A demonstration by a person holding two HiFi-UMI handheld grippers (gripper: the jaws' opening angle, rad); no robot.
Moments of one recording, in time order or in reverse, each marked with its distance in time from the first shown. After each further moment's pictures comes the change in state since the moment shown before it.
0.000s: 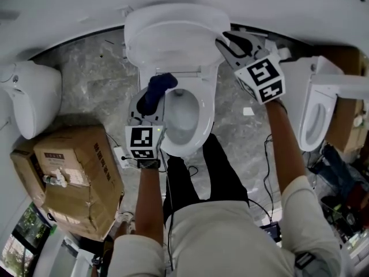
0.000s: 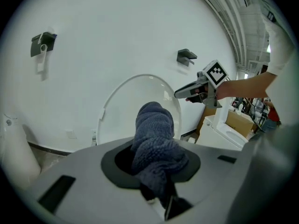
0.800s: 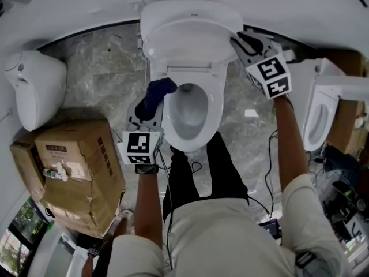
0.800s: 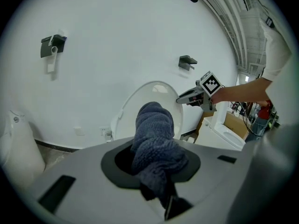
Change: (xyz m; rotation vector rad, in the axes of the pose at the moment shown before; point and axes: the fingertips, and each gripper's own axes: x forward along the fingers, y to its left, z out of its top) left arm -0.064 0.029 -0.014 -0.019 0.003 0.006; right arm 0.004 0.014 -0.008 -0.045 0.055 -0.047
